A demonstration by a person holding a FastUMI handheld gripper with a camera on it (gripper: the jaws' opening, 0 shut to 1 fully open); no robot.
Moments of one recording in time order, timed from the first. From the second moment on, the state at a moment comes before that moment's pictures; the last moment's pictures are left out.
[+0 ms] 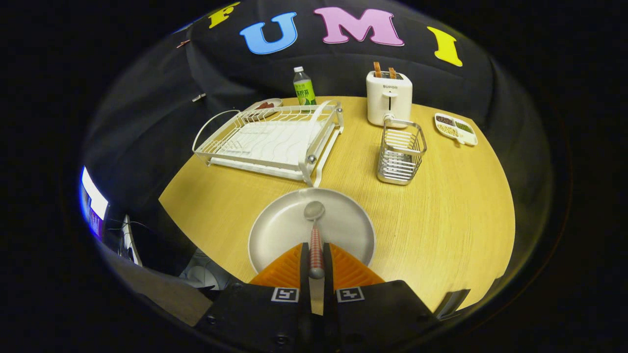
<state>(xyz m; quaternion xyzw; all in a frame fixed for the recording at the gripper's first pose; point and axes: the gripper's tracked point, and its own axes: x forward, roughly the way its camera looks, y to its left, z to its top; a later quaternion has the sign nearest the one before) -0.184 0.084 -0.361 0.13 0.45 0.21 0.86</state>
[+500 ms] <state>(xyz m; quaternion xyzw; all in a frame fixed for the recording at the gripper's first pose) -0.198 0.082 -0.401 0.10 0.50 0.19 0.84</state>
